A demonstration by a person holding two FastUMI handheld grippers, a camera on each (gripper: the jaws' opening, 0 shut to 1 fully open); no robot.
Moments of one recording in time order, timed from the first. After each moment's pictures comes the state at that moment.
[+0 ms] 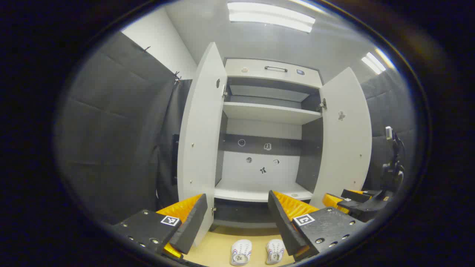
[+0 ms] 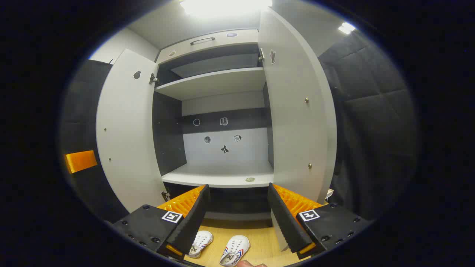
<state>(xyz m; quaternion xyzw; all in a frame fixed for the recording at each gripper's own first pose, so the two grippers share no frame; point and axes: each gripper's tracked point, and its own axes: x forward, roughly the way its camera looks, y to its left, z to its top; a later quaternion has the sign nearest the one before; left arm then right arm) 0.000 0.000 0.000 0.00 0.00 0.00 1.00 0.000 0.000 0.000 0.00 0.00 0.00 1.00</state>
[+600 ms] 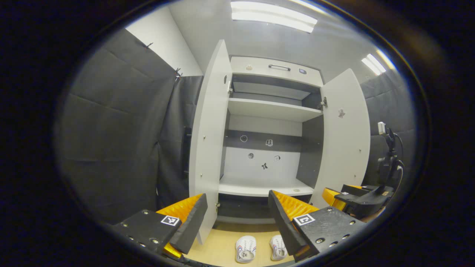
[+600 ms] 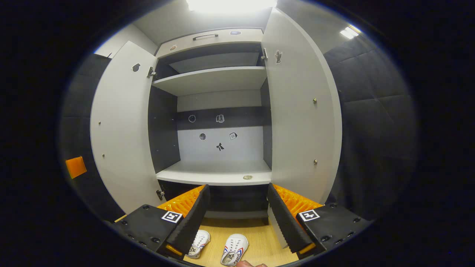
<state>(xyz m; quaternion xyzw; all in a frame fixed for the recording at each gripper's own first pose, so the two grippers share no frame) -0.009 0.023 -0.017 -0.02 0.00 -0.02 1.00 -0.006 0.013 -0.009 -0.01 0.01 -0.03 1.00</state>
